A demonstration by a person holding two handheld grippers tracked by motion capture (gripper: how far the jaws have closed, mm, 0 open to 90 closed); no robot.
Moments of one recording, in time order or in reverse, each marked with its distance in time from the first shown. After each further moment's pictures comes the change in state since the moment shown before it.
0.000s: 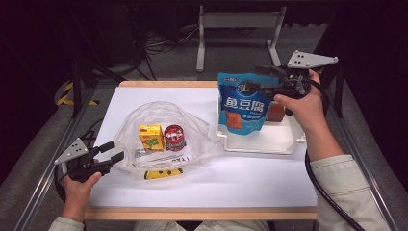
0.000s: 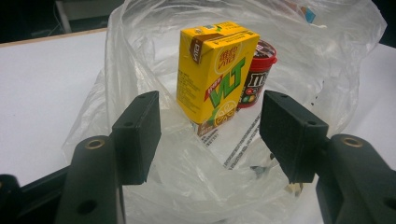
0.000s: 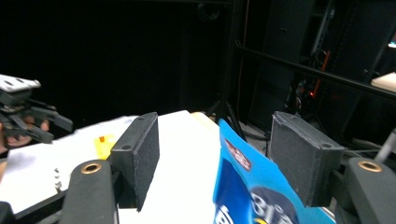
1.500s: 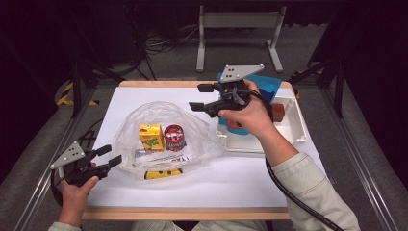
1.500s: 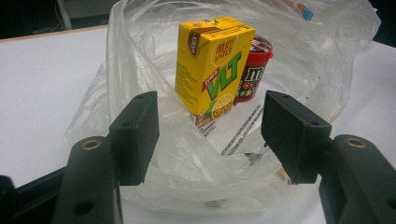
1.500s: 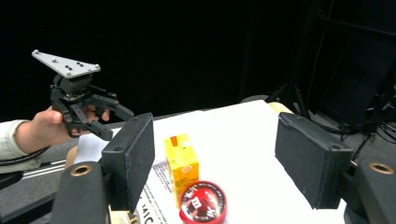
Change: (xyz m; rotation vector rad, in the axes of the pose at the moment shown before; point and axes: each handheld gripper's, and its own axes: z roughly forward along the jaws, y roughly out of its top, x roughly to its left) left arm -0.004 -0.006 -0.008 0.004 0.003 -0.008; right arm 0.074 -0.002 0.112 0.110 0.248 0.015
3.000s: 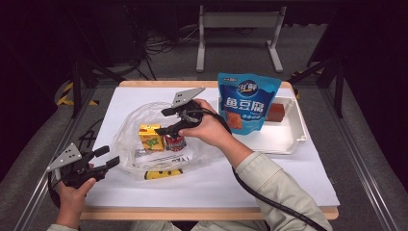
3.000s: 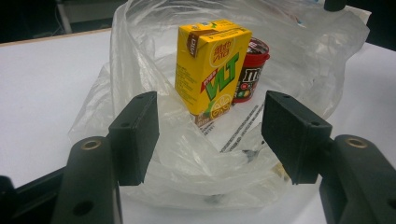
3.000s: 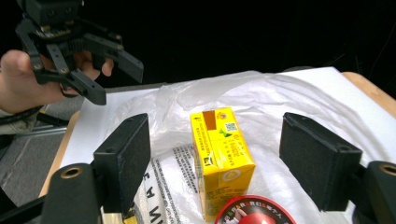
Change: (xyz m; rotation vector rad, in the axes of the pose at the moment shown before) left arm 0.000 -0.002 -0.006 -0.017 -0.007 0.005; right arm 0.017 -0.046 0.126 0.153 0.150 -0.041
